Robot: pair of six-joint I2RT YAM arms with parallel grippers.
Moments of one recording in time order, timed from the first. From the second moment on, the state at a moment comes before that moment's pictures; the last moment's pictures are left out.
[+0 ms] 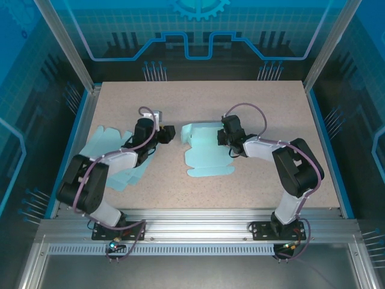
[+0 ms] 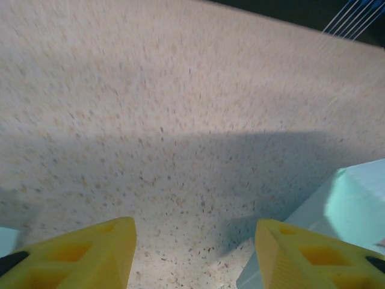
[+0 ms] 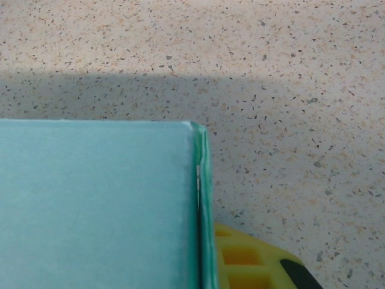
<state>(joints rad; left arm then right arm) -0.30 1.60 0.72 0.37 0.10 -0.40 0.47 1.77 0.95 0.03 0.21 0.33</state>
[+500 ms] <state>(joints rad) -0.39 1.76 0.81 0.40 0.19 -0.35 0.47 1.78 0.97 0.01 0.20 0.33</state>
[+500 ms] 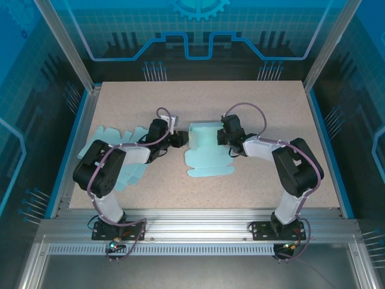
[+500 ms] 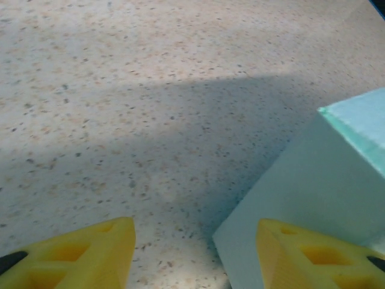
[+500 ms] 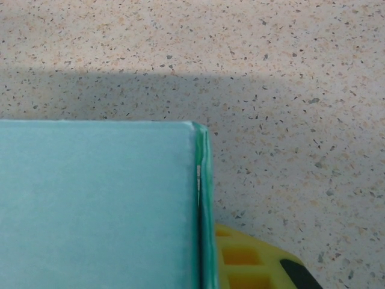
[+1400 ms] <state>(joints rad) -0.41 1.75 0.77 0.37 0.33 -0.22 0.47 1.79 0.99 0.01 0.19 0.32</state>
